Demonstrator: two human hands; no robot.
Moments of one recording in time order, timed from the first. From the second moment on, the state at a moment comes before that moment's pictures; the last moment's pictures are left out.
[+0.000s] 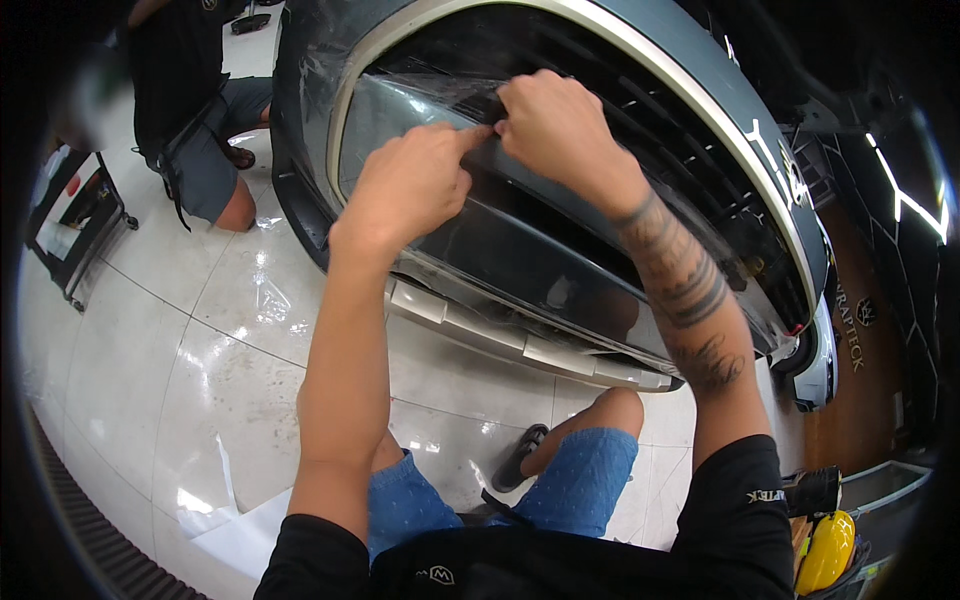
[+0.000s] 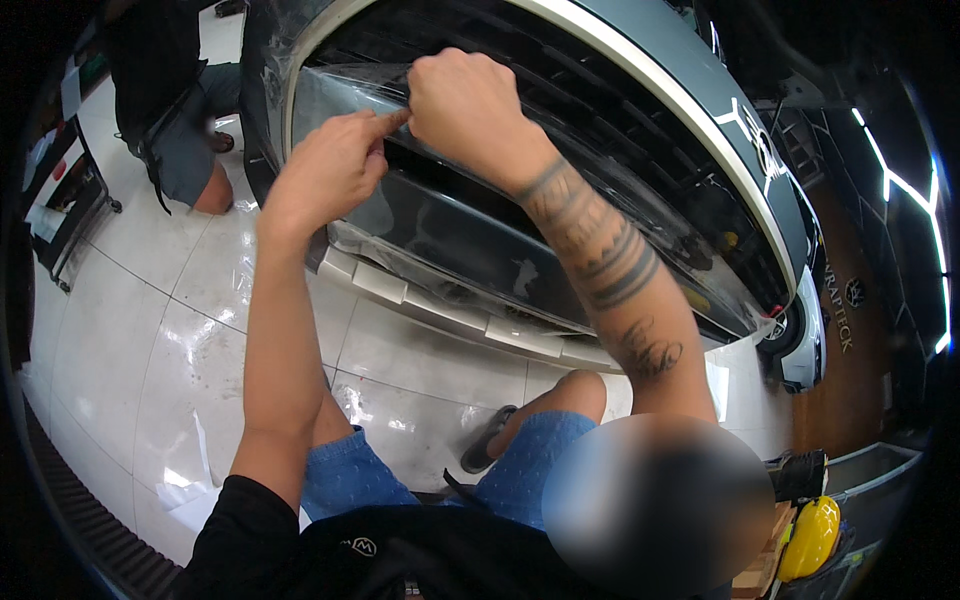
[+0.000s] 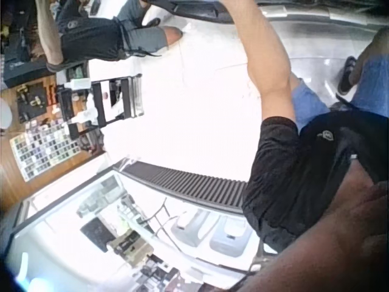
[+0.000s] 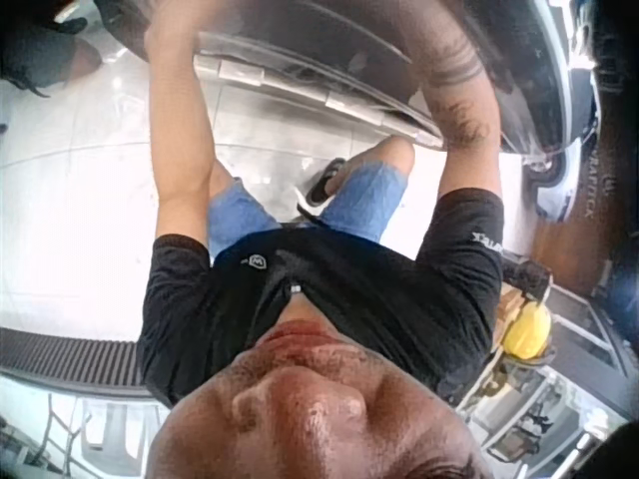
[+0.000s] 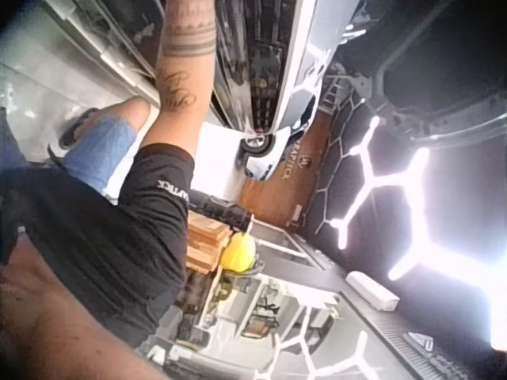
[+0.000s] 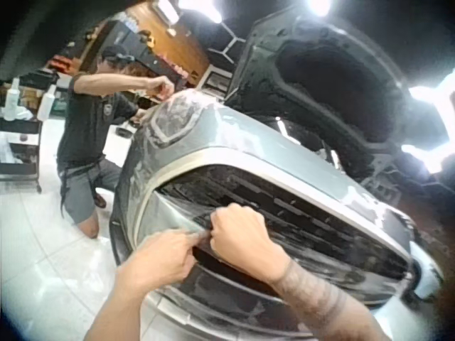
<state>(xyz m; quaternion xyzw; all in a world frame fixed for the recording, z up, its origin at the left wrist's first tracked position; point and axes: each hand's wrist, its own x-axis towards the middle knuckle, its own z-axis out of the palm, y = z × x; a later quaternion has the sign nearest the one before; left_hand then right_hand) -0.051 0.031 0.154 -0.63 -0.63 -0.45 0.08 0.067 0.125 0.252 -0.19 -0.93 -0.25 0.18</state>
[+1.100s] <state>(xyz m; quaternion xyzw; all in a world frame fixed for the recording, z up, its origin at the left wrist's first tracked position) -0.035 0.042 0.164 -0.59 -0.75 -0.29 0.10 0.399 0.153 0.238 -0.38 -0.88 -0.23 0.13</state>
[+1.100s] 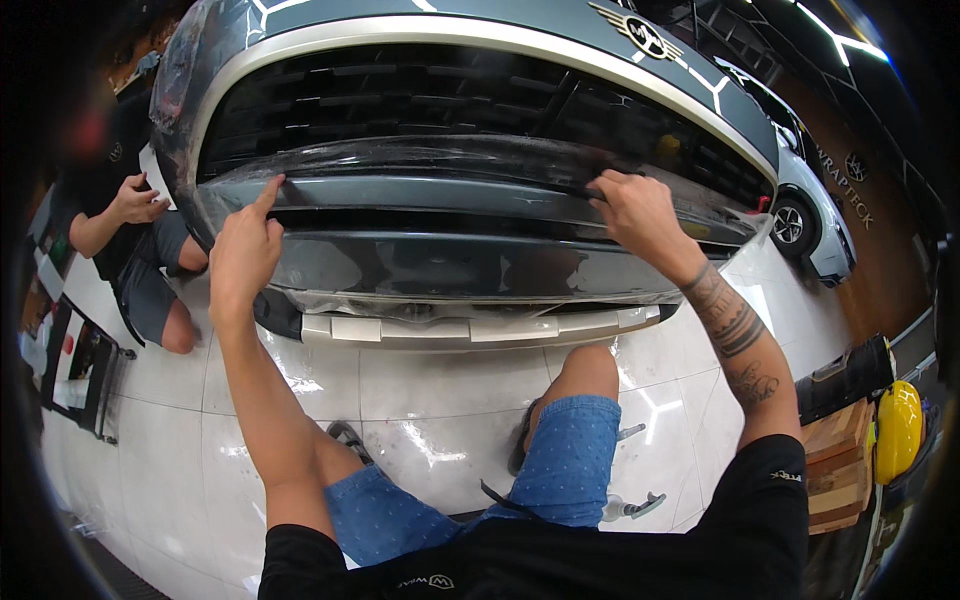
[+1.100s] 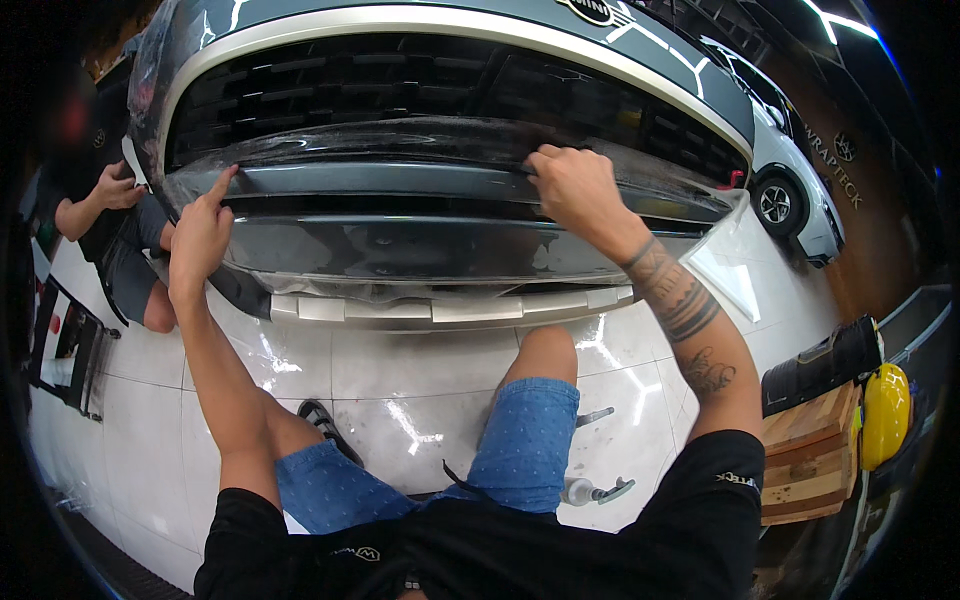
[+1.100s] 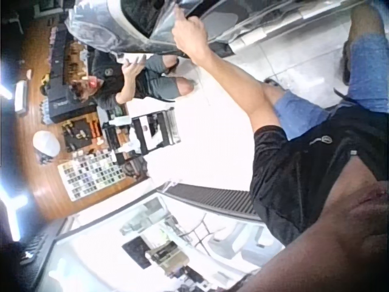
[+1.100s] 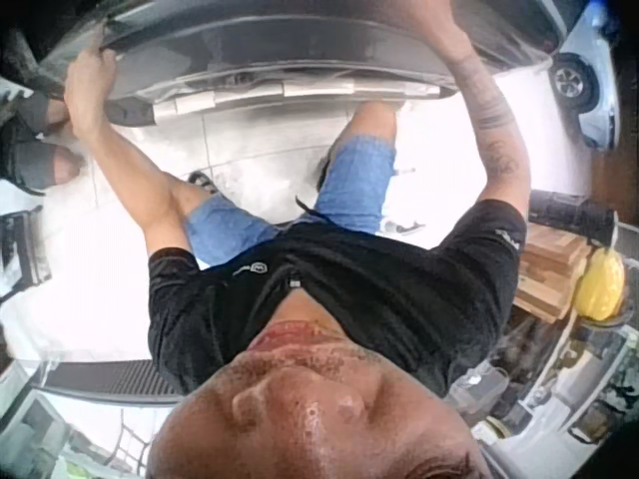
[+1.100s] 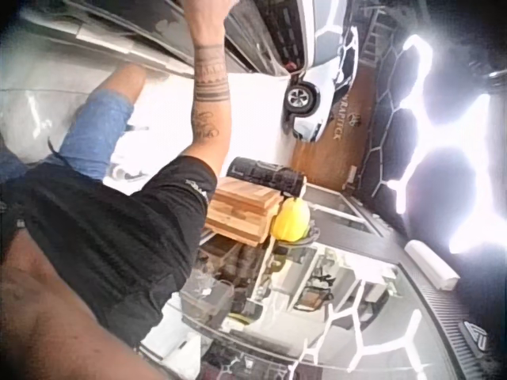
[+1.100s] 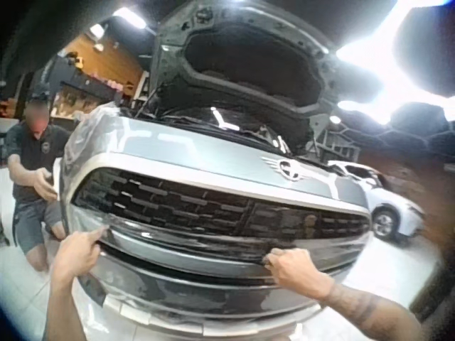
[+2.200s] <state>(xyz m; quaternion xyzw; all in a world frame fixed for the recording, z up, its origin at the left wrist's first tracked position) -0.023 0.036 0.173 -0.60 -0.72 -0.34 0.07 0.298 0.155 0.210 -0.08 -0.94 -0.11 0.32</state>
